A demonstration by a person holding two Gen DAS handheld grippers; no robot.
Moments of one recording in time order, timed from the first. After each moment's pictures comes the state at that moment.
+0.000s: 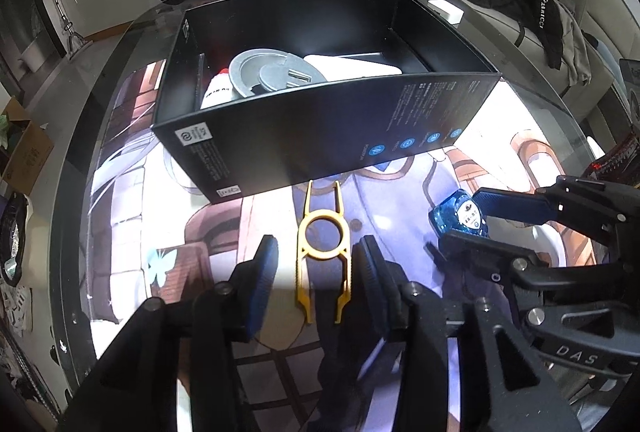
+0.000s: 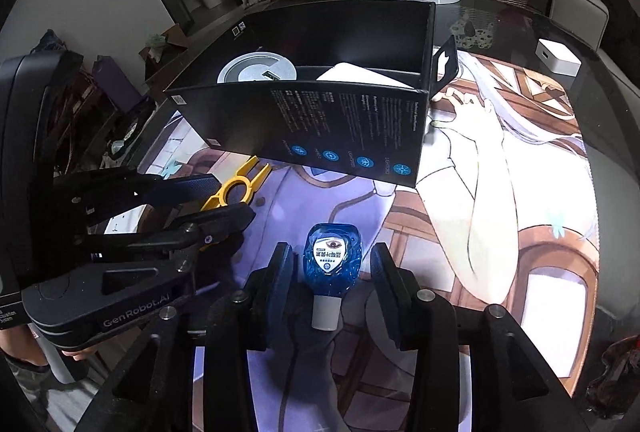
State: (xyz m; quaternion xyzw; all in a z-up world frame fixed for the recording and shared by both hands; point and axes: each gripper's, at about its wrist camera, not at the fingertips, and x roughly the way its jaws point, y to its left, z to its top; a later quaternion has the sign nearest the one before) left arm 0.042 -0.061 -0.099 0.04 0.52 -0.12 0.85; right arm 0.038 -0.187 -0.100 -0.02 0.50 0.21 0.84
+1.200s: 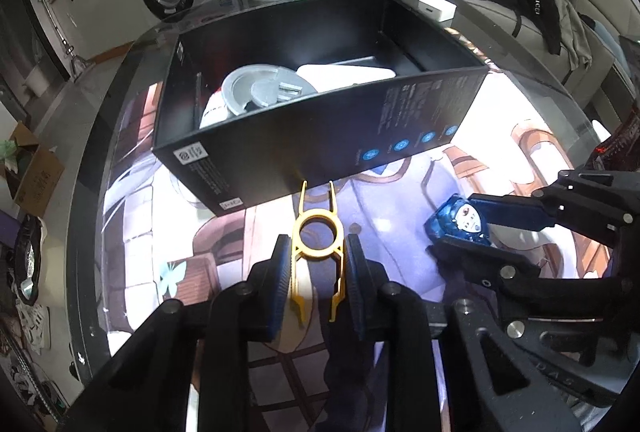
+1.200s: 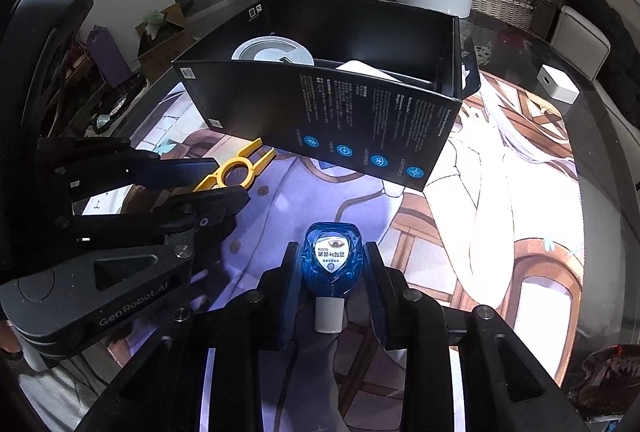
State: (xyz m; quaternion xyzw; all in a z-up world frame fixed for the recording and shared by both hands) left arm 0.040 -0.073 -0.093 0.07 0.50 -0.12 0.86; right arm 0.031 -0.166 -0.107 -0.08 0.49 0.20 0.84
